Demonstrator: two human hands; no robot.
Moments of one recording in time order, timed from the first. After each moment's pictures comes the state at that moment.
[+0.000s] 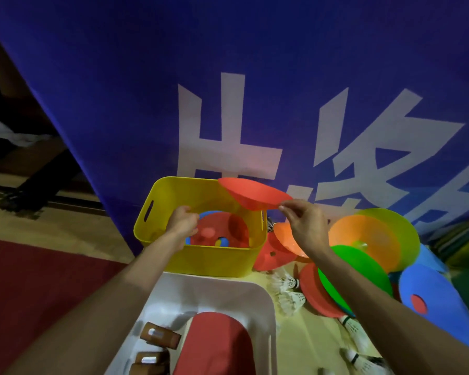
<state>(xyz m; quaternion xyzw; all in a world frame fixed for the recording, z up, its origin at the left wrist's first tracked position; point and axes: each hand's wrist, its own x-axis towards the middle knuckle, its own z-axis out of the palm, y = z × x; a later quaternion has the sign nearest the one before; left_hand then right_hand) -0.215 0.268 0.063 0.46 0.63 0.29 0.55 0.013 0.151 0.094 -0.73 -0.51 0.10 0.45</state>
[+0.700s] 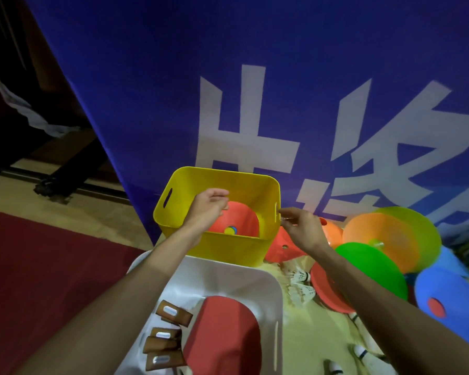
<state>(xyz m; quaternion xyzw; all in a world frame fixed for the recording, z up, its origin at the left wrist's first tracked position) -0.213 0.222 0.105 0.55 0.53 0.35 0.54 0.004 0.149 0.070 -0.74 -0.57 0.21 0.29</state>
